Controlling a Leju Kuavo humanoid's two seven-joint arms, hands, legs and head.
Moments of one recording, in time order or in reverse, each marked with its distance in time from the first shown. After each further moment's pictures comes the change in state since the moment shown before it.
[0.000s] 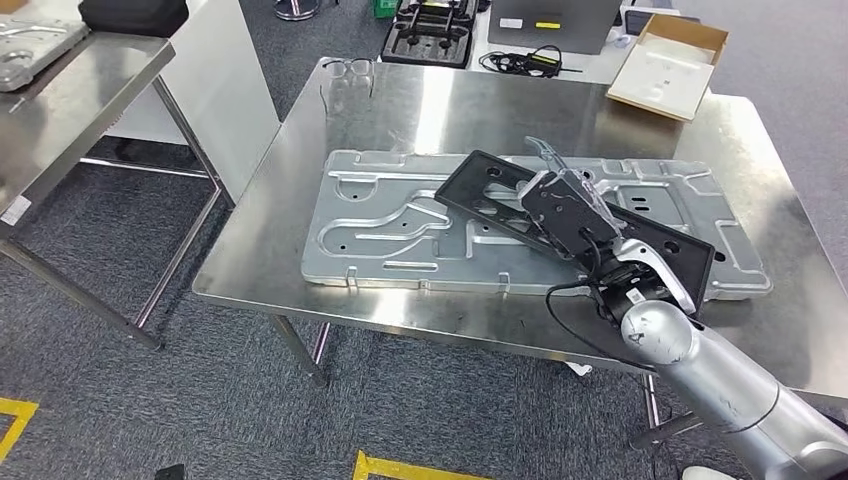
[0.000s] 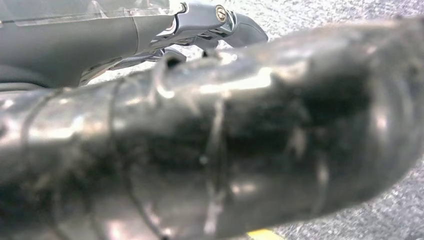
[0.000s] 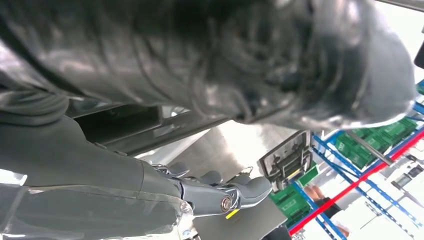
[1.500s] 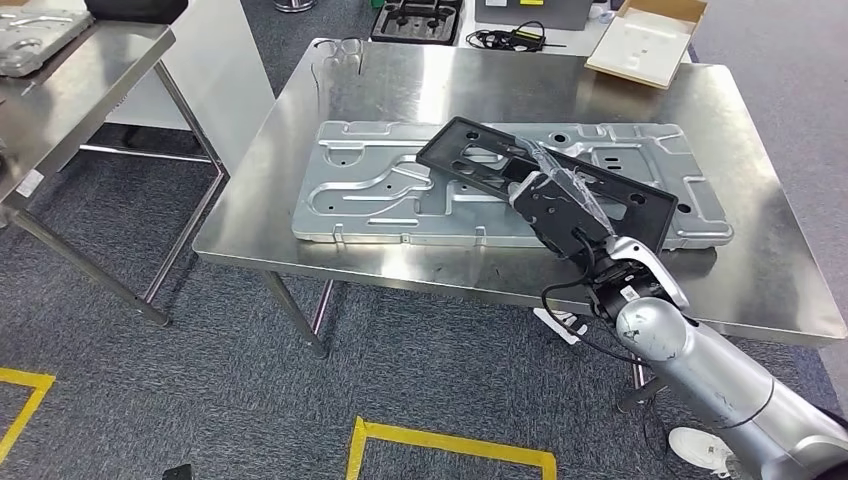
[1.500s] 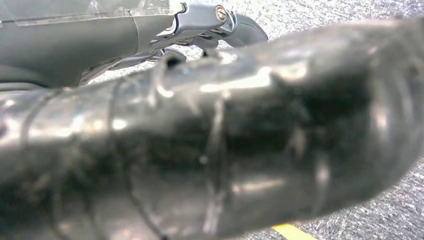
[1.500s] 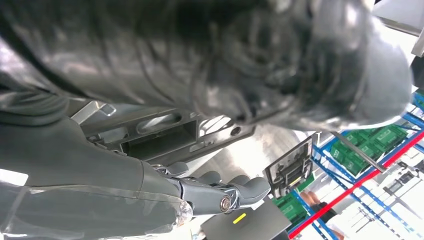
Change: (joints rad) left arm 0.000 -0.013 0.002 0.000 0.003 0.001 -0.008; right arm -0.011 0.008 0.017 0.008 -0.005 0.014 -0.021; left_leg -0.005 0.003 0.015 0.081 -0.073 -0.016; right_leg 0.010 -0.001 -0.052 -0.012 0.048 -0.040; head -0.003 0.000
